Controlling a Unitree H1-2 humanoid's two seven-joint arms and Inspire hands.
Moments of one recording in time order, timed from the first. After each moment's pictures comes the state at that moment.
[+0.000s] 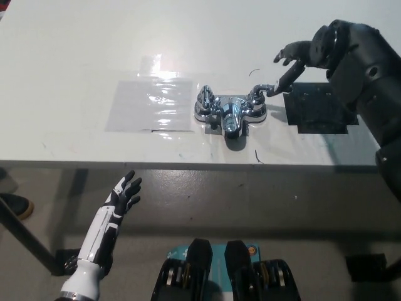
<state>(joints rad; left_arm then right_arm) -0.01 0.11 -0.05 -0.14 0.01 -0.05 -0.09 -1.41 -0.21 0.50 1.33 -0.54 0.18 0.59</state>
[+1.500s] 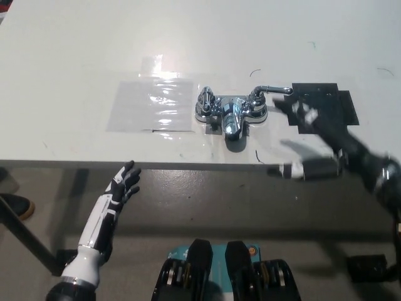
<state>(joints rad) -0.09 0.12 -0.02 -0.07 0.00 -0.05 -0.09 -0.39 -0.18 -0.07 -0.20 -0.30 0.27 0.66</state>
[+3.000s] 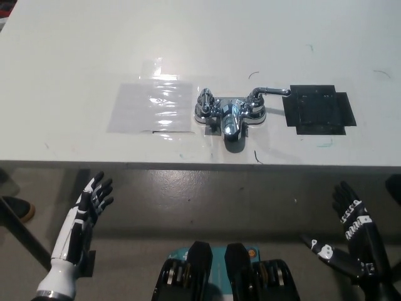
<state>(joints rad) -0.01 0.14 0.06 -0.07 -0.07 -0.06 -0.11 0.01 0.05 -0.20 0.00 0.02 -0.16 0.27</state>
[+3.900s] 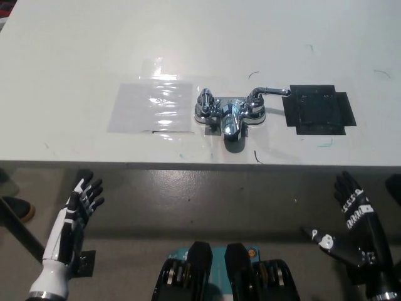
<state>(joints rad) -0.01 0.14 0.10 -0.05 -0.09 -0.06 -0.11 -0.04 -0.01 -0.14 0.02 0.07 -0.18 0.20</state>
